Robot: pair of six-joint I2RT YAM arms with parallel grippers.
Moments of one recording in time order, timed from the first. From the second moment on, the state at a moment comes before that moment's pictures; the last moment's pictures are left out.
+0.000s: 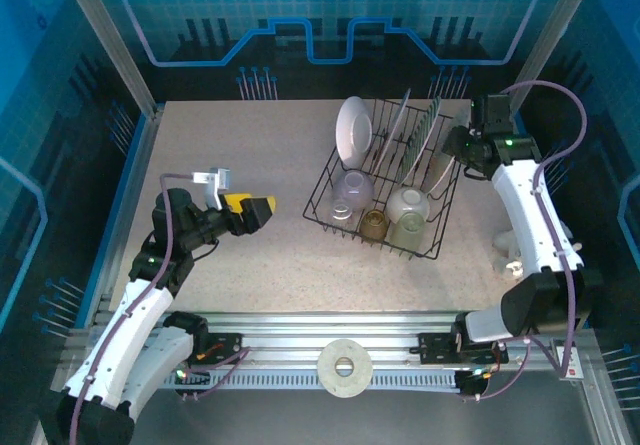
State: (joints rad) left arm -0.18 0.73 0.62 -0.16 0.59 -0.54; right arm 0.04 1.43 1.47 -0.90 0.14 0.51
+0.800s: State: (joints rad) left arm -0.18 0.75 0.61 0.02 0.81 -0.66; right arm 0.05 1.56 1.52 -0.91 0.18 0.53
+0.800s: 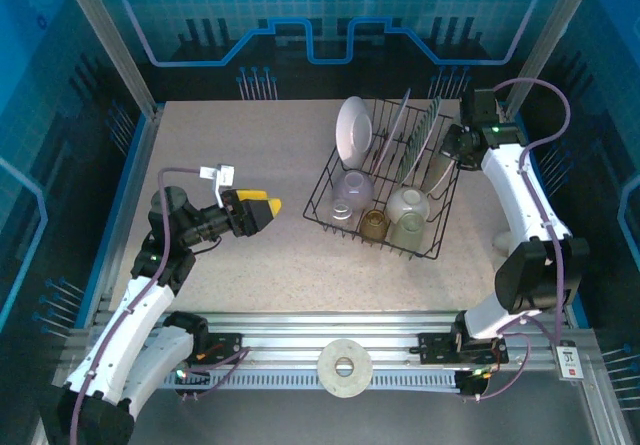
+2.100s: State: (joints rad) left arm -0.19 0.75 0.61 -0.04 0.76 -0.63; right arm 0.12 1.45 1.57 -1.01 0.46 0.54
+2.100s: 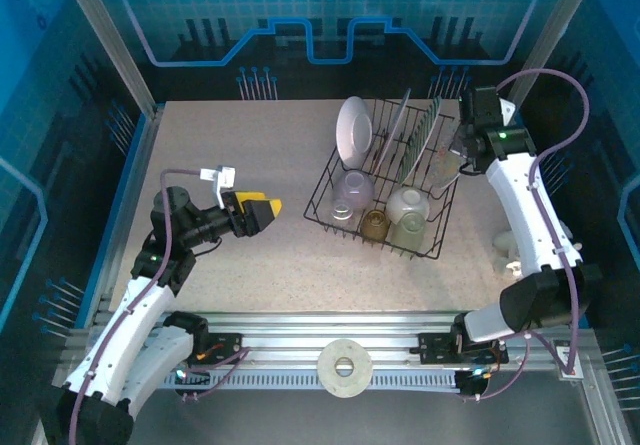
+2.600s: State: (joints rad) left arm -0.19 0.75 0.61 -0.08 0.71 -0.60; right arm 0.12 1.29 1.57 -1.03 0.48 0.53
